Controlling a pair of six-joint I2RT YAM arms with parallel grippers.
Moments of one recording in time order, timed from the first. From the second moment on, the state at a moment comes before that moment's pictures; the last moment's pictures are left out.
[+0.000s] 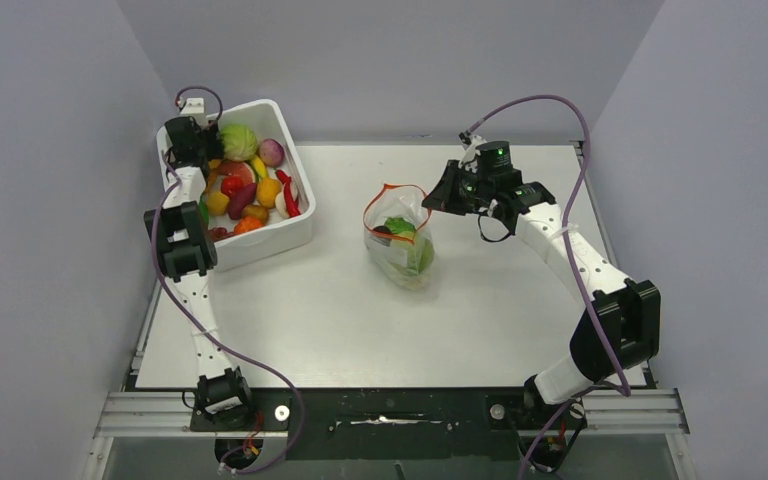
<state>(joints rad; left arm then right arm) 0.26 2.58 2.18 0.05 0.05 0.10 0.35 1.54 1.33 -0.44 -0.35 0.51</state>
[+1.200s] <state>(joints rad) 0.20 2.21 1.79 0.05 -0.06 0.02 0.35 1.42 1.20 -0.39 -0.34 0.51</state>
